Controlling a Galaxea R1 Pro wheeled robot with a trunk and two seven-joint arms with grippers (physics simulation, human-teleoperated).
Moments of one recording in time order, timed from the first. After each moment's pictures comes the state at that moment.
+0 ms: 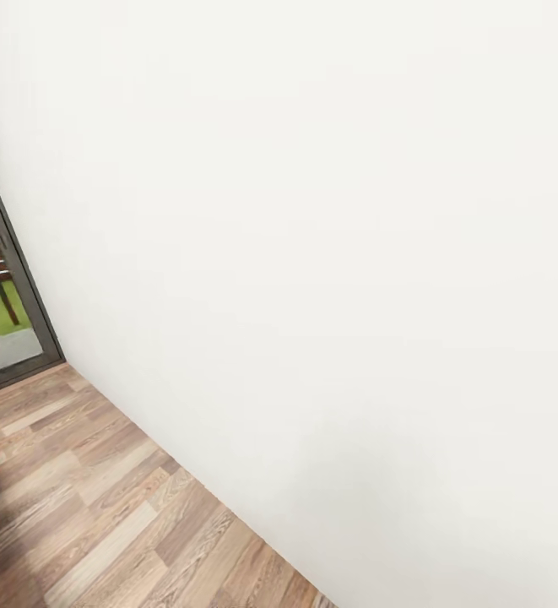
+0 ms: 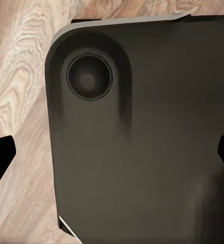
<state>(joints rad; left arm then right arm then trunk) 0.00 -0.02 -0.01 0.00 -0.01 -0.13 0.00 0.00 0.04 0.00 0.00 -0.01 -0.17 0.00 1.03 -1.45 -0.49</state>
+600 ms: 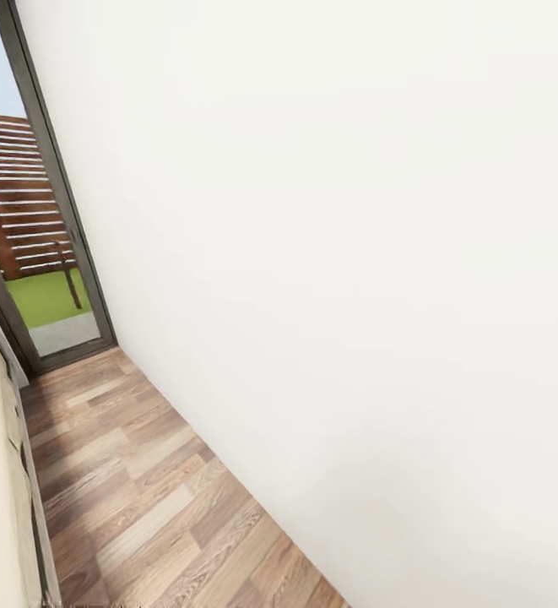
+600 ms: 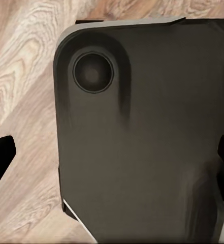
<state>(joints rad) 0.00 -0.01 0.00 0.00 0.00 -0.14 0.00 0.00 0.04 0.00 0.00 -0.01 -0.18 0.00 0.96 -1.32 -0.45</state>
